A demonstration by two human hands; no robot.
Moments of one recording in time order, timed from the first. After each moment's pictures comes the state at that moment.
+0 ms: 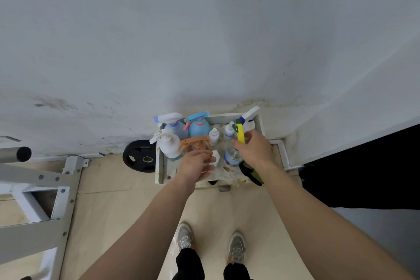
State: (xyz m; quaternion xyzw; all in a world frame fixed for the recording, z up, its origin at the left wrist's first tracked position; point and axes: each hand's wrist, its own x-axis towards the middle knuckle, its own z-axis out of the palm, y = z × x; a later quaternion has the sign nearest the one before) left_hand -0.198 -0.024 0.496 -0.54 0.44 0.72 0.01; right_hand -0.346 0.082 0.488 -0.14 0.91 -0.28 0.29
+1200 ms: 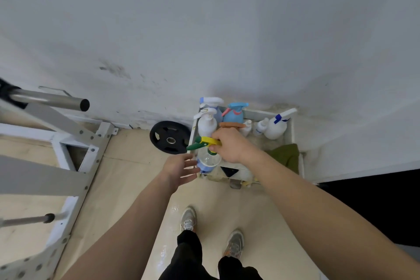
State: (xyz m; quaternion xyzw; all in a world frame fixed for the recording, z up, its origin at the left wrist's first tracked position) left_hand -0.053 -0.044 0.493 -0.62 0.29 0.72 -0.06; right_hand -0.230 0.008 0.551 -0.54 0.75 -0.07 0.37
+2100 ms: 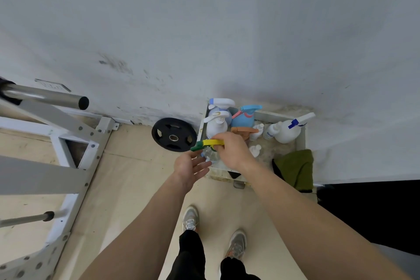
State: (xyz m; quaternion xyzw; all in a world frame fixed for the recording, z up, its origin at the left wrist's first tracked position) left_hand -0.074 -0.069 0.453 -0.61 0.19 0.76 -0.13; right_hand -0.215 -0.021 0.488 -0.46 0.80 -0.18 0.33
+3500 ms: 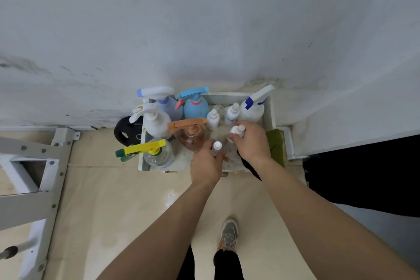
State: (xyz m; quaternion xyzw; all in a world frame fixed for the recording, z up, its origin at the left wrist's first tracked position) left_hand -0.231 0.021 0.367 -0.51 0.73 0.45 -0.05; right_hand -0.360 0.073 0.403 -0.26 0.89 -0.28 0.26
